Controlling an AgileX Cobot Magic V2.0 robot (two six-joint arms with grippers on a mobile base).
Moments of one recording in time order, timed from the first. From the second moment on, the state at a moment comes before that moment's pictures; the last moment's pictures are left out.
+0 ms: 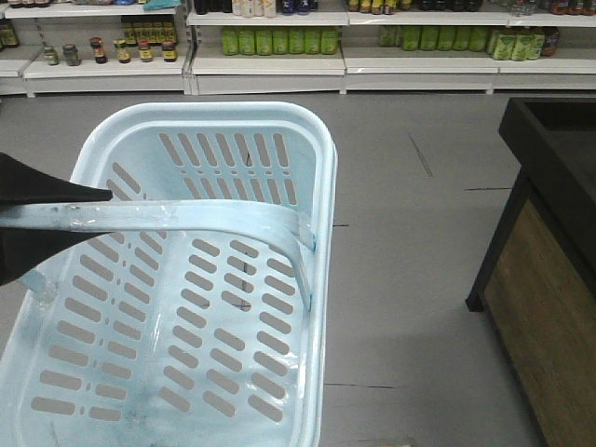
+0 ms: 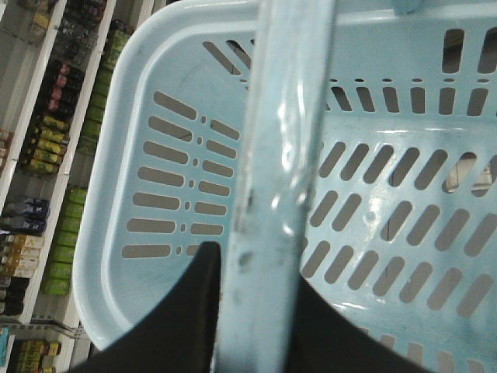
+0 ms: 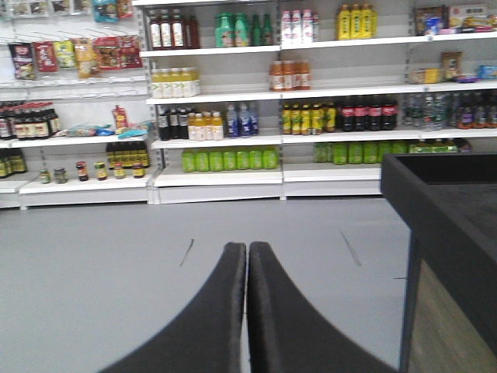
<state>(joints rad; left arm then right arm) -0.69 0.91 -1.16 -0.07 0.87 0.99 0.04 -0.01 0.03 -0.07 0.05 0.12</state>
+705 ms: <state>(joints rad) -0.69 0.91 -1.16 -0.07 0.87 0.99 0.04 -0.01 0.03 -0.07 0.05 0.12</state>
